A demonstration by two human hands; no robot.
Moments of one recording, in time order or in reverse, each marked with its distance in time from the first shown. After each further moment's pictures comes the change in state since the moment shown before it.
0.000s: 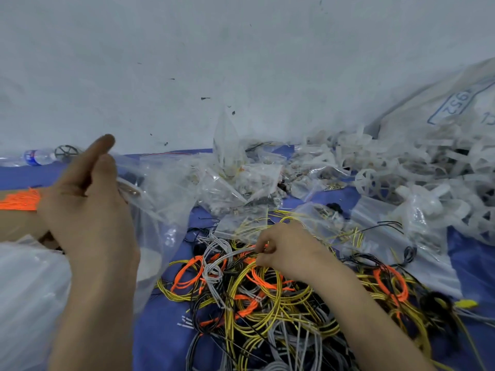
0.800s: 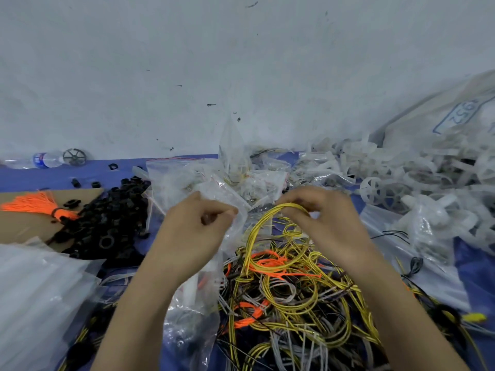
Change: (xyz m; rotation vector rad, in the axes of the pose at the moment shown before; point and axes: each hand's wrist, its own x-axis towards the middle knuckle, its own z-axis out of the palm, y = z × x) left_hand -0.027 0.000 0.031 0.475 -0.794 0.013; right_hand -0.008 0.016 -0.037 0.387 0.508 -0.287
